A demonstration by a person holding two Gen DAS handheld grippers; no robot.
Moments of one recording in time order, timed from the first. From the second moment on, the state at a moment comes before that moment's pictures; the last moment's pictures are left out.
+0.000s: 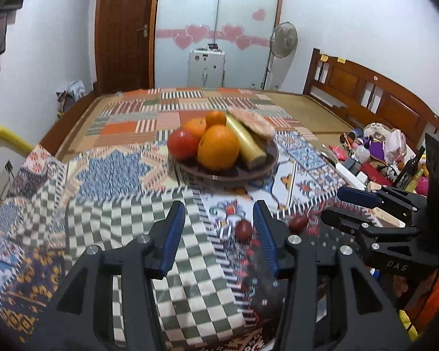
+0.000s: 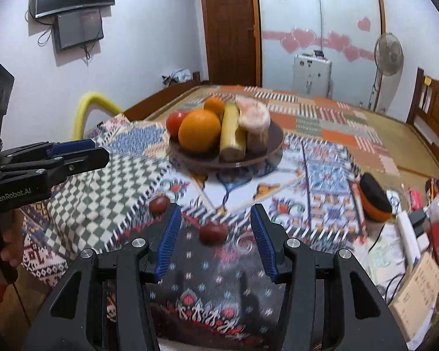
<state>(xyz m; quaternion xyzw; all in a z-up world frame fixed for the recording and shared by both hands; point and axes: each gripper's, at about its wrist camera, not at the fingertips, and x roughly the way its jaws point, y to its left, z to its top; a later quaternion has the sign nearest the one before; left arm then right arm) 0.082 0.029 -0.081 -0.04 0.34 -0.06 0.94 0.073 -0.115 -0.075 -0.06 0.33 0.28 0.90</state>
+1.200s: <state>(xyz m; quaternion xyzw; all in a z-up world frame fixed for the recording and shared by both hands) 0.128 -0.001 -0.146 -0.04 0.41 -0.10 0.91 0.083 -0.119 -0.101 -0.05 0.35 0.28 0.89</state>
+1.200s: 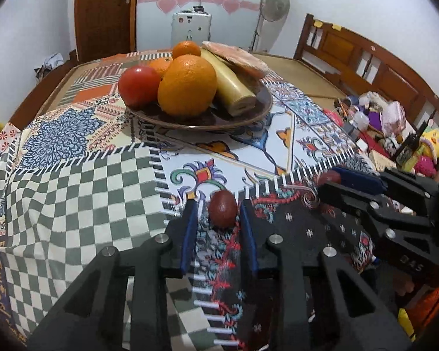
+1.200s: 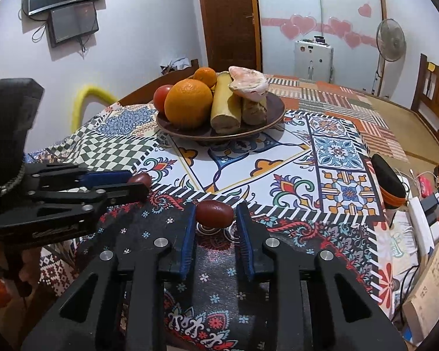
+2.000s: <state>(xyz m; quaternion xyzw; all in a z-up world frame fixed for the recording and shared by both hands) 0.136 0.021 -0.111 -0.02 0.37 -0.07 0.93 0.117 -0.106 -0.082 -0.05 0.32 0.29 0.90</state>
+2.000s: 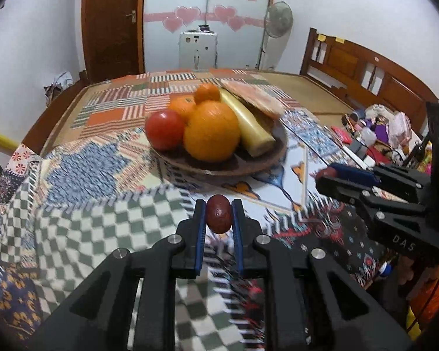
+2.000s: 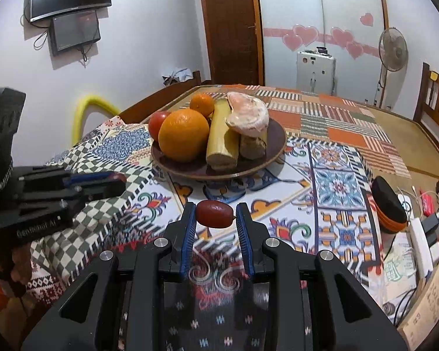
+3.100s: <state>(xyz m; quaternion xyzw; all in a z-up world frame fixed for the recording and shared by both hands) 0.212 0.051 -0.116 -0.03 0.36 -0.06 0.93 0.157 -0.049 -0.082 -0.11 0.31 0.32 0.89</state>
